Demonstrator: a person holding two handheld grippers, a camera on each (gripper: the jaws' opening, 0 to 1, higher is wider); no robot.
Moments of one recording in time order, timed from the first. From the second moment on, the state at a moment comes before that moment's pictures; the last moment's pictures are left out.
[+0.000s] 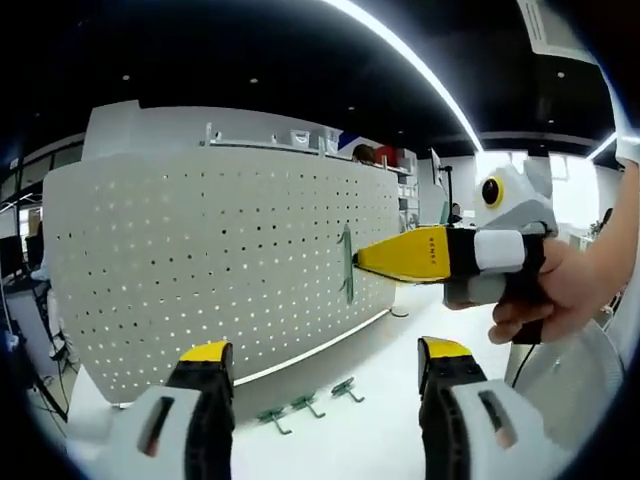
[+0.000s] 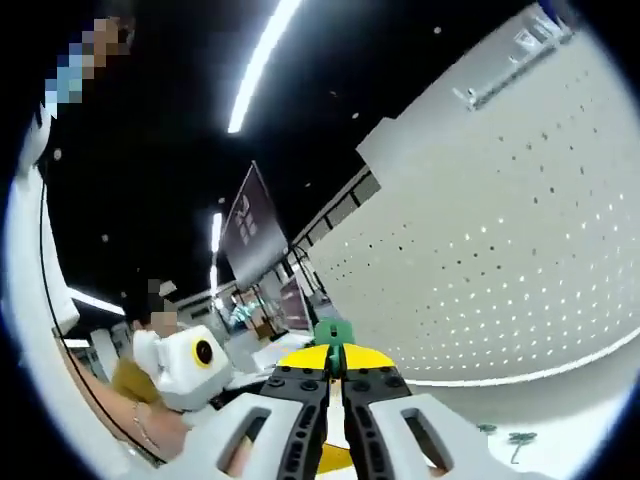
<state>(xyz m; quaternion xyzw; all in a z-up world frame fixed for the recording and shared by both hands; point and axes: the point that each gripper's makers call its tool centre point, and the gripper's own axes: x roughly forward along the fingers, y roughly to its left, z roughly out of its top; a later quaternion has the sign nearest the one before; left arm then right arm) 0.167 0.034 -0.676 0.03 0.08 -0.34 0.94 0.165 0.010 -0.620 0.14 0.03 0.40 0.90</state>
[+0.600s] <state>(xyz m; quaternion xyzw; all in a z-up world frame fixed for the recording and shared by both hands) 0.168 0.040 -0.682 0.02 0.09 -0.34 0.94 0.186 0.000 -0.603 0.07 0.00 0.36 0.93</state>
